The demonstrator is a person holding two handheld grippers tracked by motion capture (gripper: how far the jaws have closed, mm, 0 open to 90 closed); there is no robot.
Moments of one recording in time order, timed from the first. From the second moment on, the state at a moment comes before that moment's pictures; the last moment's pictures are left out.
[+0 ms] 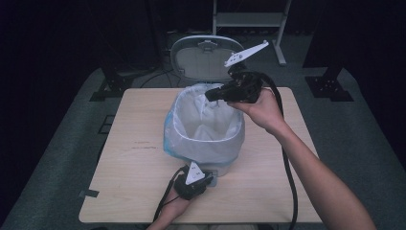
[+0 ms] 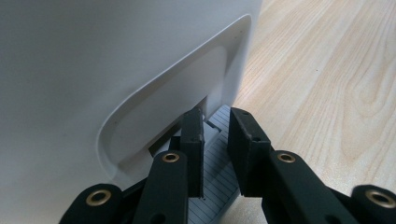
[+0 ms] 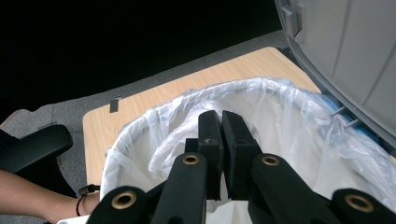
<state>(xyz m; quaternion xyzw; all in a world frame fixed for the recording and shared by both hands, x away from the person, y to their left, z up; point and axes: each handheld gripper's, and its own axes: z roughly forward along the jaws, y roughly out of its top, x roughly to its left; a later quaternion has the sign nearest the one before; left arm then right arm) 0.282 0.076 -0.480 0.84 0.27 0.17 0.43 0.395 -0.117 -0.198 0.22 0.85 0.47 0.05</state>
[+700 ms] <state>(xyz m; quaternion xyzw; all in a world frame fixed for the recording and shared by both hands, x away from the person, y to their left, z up) 0.282 0.076 -0.480 0.84 0.27 0.17 0.43 0.399 -0.100 -0.210 0.21 0.87 0.44 0.05</state>
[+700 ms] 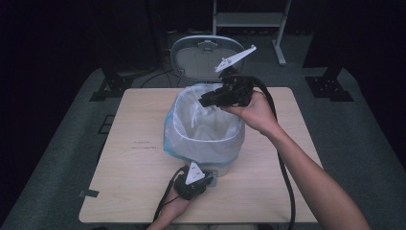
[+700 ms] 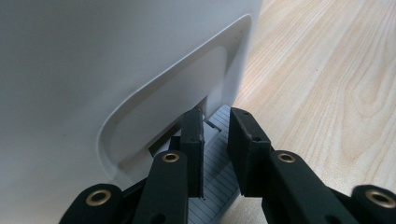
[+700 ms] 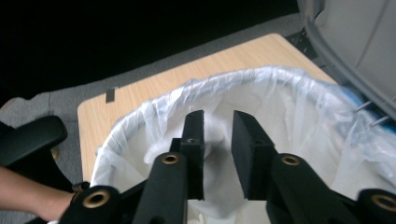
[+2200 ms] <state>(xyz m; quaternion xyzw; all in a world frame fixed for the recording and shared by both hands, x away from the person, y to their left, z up) 0.282 0.076 -0.480 0.84 0.27 0.17 0.43 0.383 -0.153 -0.219 0.23 0.85 0.46 0.05</state>
